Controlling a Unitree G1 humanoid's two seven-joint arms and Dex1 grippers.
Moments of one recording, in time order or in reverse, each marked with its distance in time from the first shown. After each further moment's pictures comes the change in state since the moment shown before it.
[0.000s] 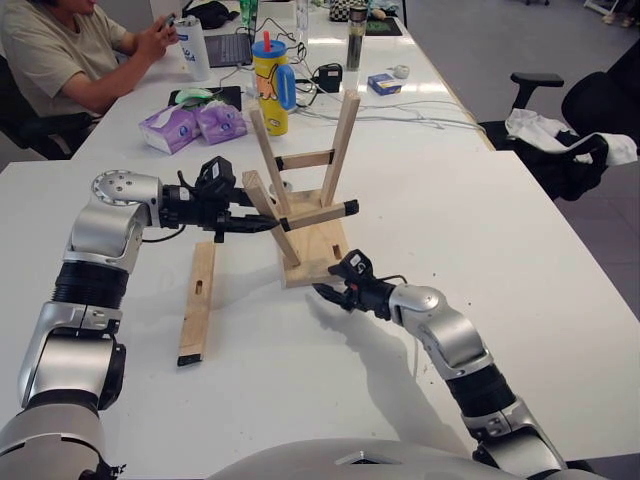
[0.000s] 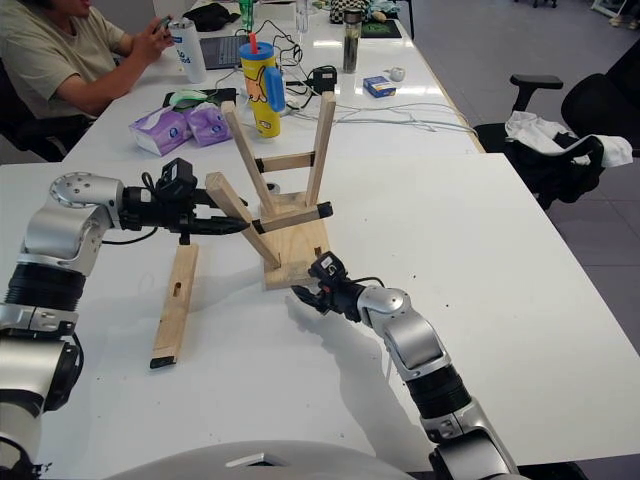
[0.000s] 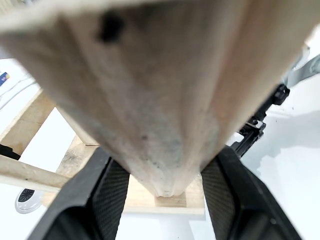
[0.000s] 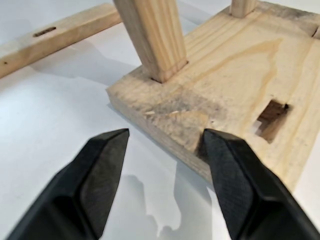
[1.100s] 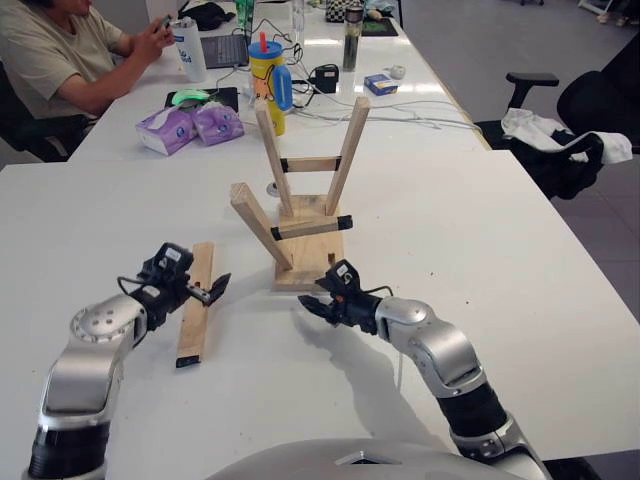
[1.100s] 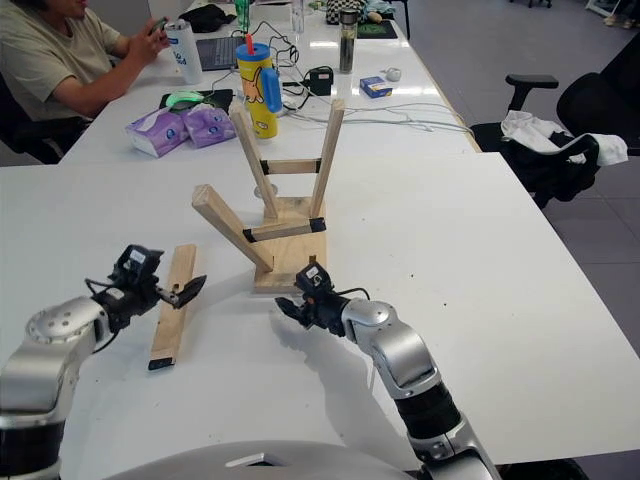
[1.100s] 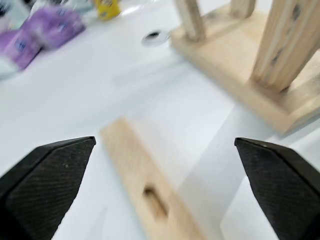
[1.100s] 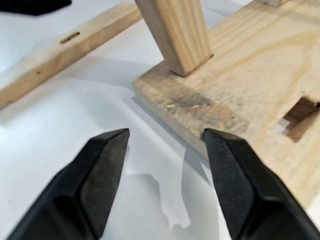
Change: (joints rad) left arm 0.896 -0.178 0.382 -0.924 0.201 0.576 0.920; right arm 0.117 0.103 0.044 -0.159 0.064 0.258 -0.103
